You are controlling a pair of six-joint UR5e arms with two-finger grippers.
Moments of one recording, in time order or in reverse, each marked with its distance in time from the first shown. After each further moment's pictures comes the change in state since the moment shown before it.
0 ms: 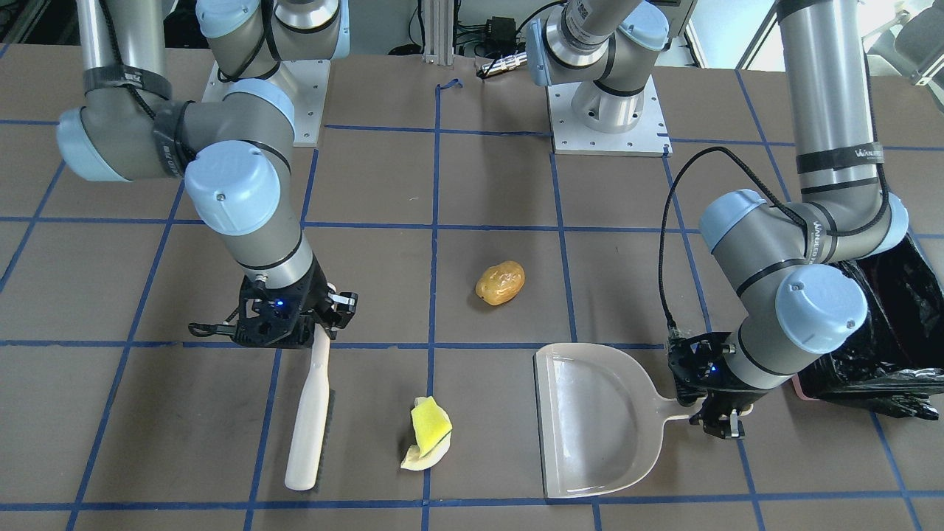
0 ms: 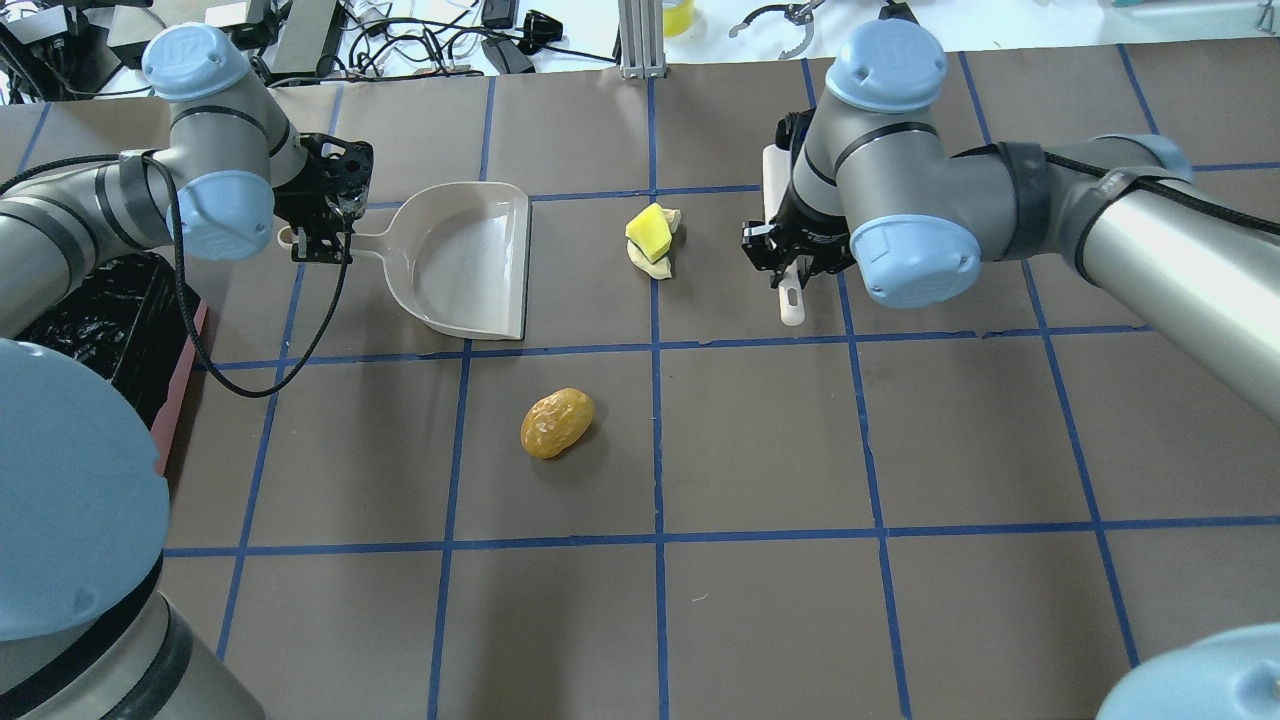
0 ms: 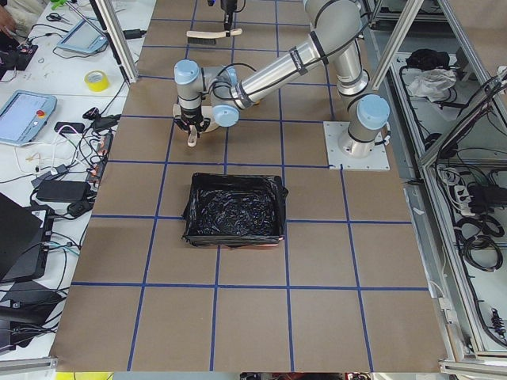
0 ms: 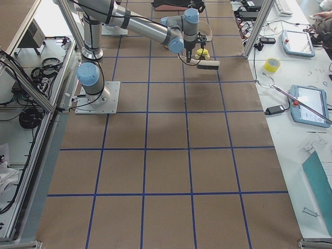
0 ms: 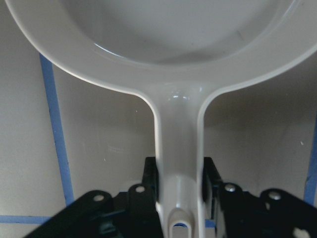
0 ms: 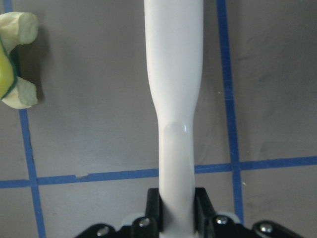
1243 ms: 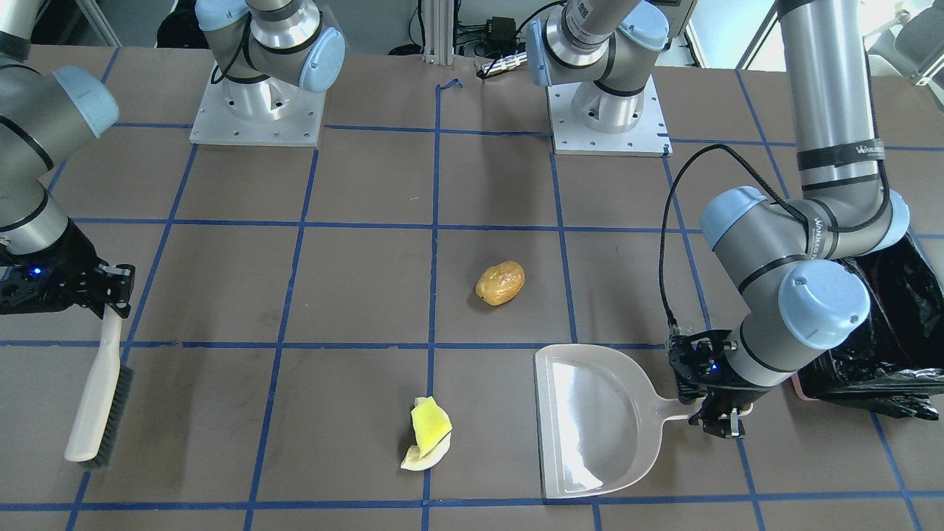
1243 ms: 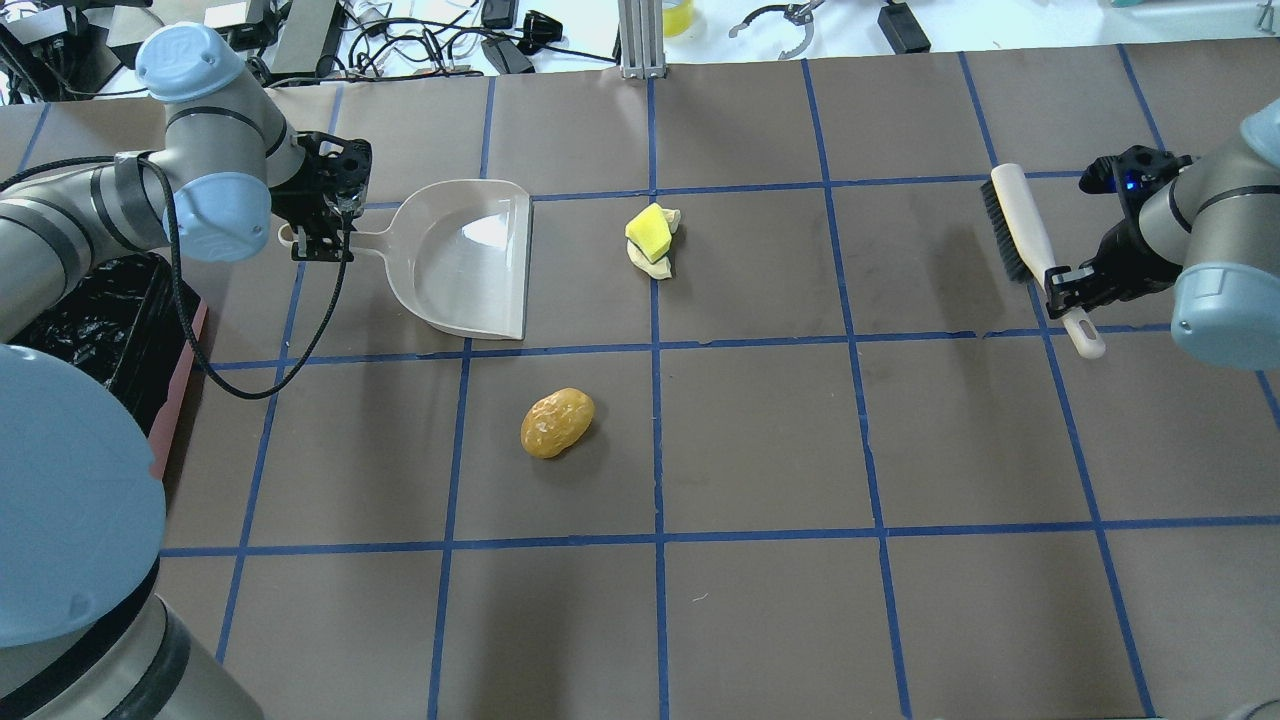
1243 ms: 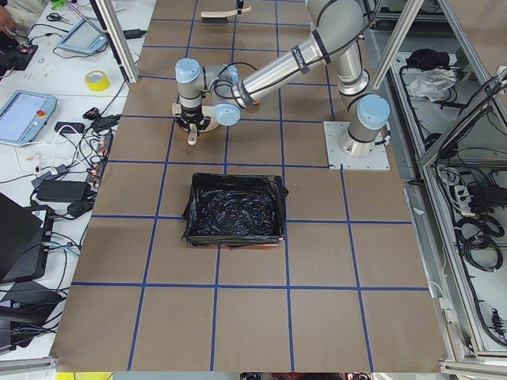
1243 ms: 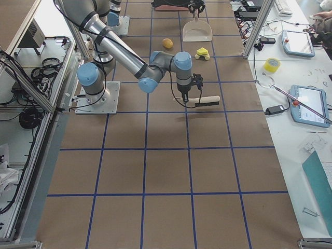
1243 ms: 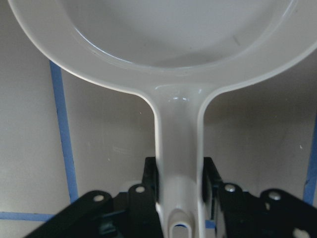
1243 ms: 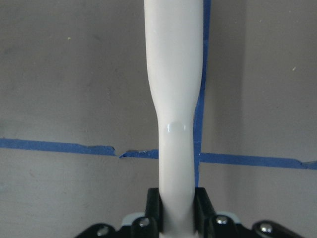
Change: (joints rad) left arm 0.004 0.009 -0.008 0.012 -0.021 0.018; right arm -0.563 -0.164 0.245 -0.119 0.004 -0.685
